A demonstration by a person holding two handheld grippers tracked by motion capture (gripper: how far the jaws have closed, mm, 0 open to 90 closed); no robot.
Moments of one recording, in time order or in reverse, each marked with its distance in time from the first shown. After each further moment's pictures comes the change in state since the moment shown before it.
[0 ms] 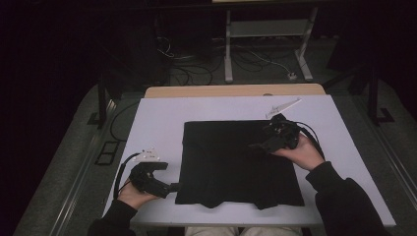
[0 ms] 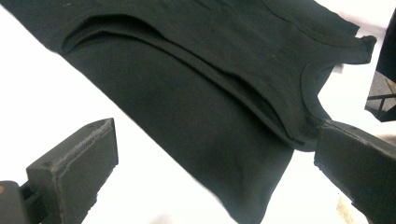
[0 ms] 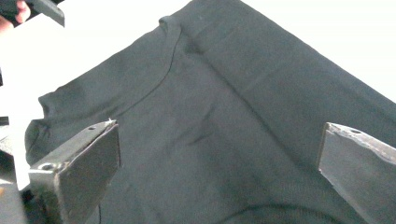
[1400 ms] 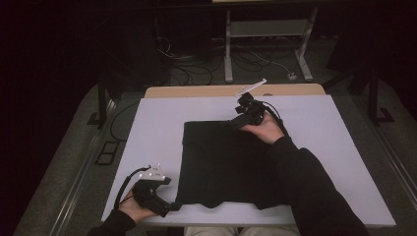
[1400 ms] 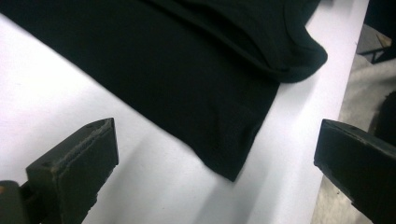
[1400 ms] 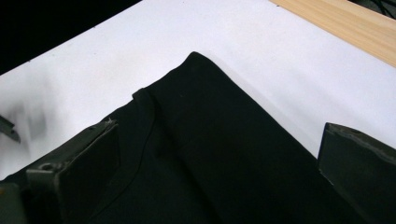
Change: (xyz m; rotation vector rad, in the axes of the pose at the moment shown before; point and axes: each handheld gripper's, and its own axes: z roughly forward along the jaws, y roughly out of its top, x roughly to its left) left arm -0.013 -0.032 0.016 0.130 -0.073 0.104; right arm -0.021 0.078 0.075 -0.069 0.001 -0.010
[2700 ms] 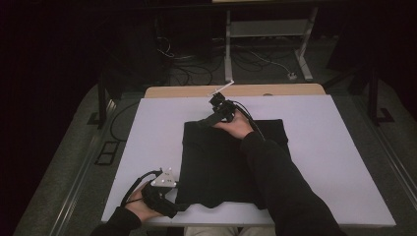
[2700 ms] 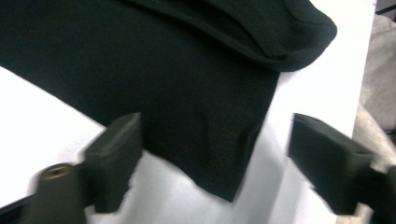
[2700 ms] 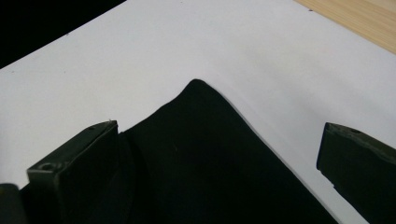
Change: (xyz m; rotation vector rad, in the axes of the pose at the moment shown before) left arm -0.013 0.007 0.018 0.036 0.051 0.146; right arm 0.004 0.032 0.088 0.040 0.002 -0.003
